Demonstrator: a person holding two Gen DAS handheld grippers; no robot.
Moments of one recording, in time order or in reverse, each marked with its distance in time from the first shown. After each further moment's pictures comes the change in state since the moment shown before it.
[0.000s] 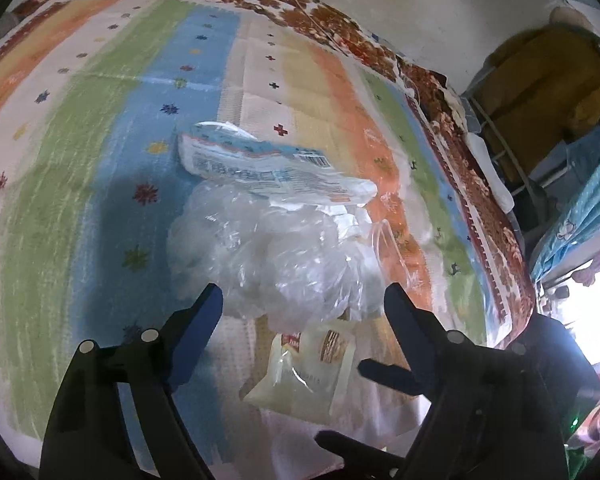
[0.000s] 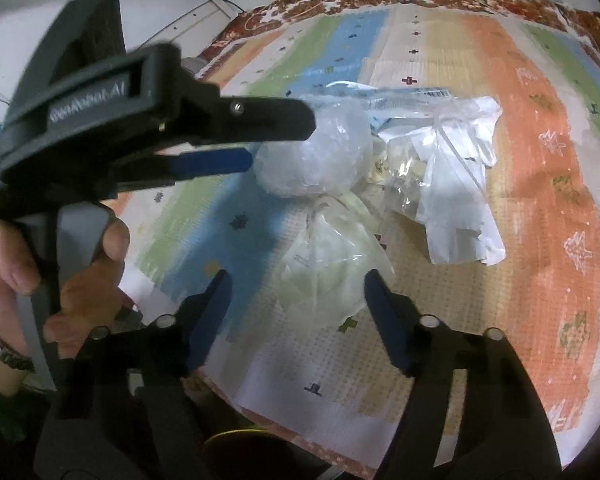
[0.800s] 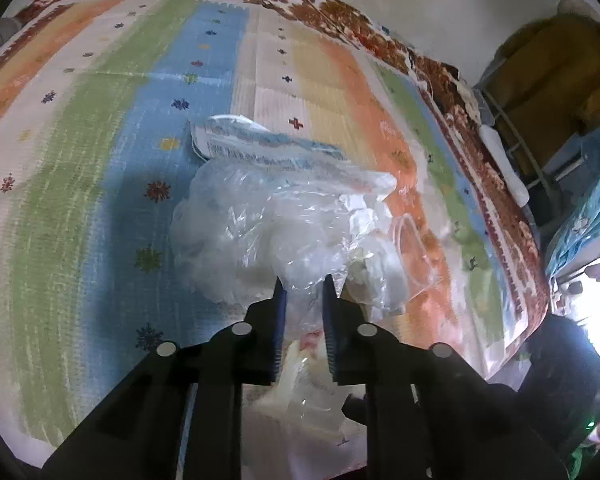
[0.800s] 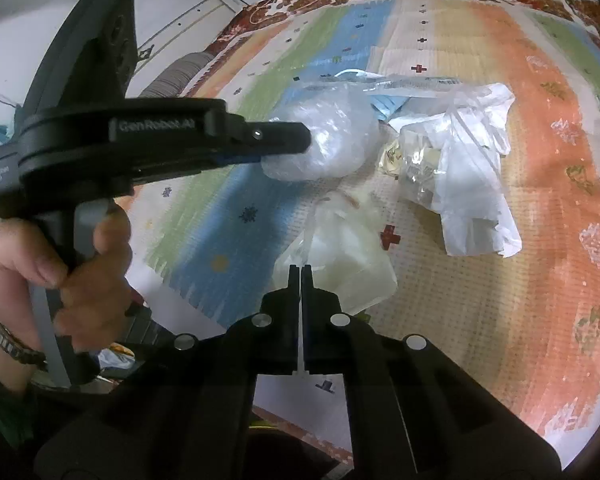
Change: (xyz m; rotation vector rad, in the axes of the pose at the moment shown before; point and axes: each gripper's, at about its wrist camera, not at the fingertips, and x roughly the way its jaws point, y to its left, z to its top) left arm -0.001 0.006 0.002 0.005 0.013 0.051; right arm 0.003 0.002 -0.002 0.015 0.024 0.048
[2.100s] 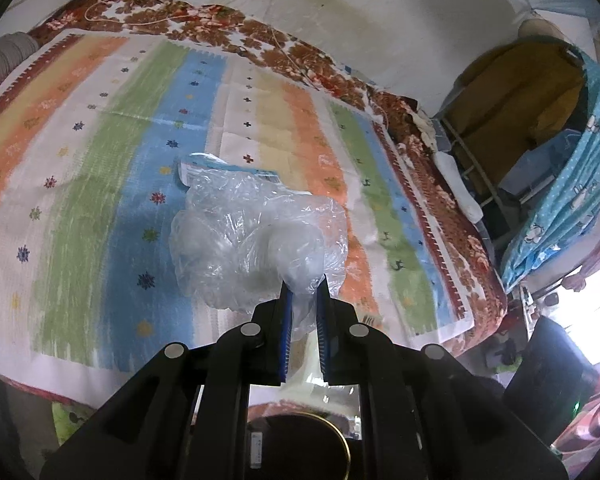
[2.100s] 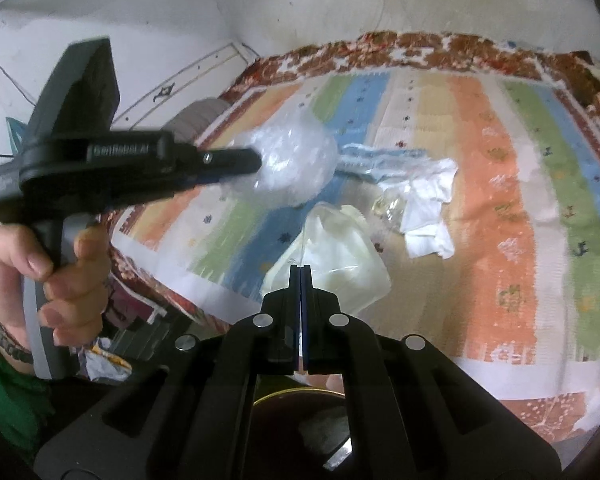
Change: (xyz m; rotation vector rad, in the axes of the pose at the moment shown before) left arm -0.122 -0.059 -0.050 -0.006 -0.119 -0.077; right arm -0.135 0.056 -0.037 -0.068 -0.199 -0.077
